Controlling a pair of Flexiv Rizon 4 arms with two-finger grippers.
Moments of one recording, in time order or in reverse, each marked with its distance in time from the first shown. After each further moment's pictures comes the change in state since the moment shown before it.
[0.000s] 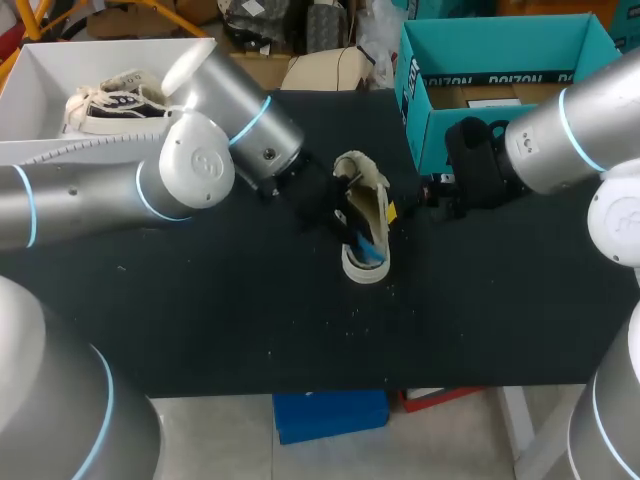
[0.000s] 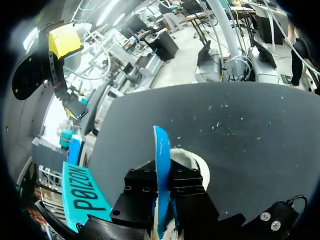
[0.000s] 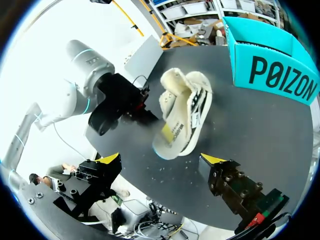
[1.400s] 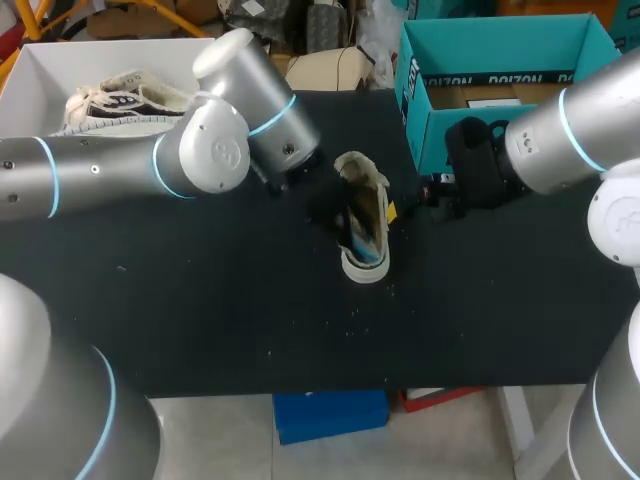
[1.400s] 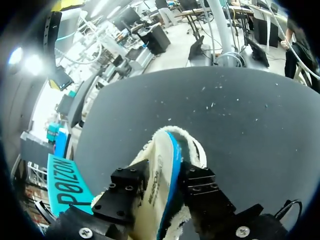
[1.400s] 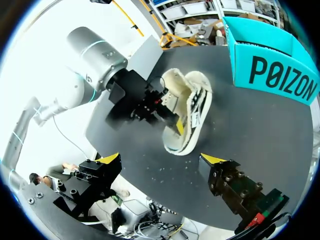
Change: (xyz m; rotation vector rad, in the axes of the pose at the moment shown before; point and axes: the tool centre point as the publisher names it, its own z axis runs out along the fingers) left arm 0.018 0.030 0.011 -0.041 0.176 -0.024; right arm 0.000 0.000 0.000 0.000 0.000 0.000
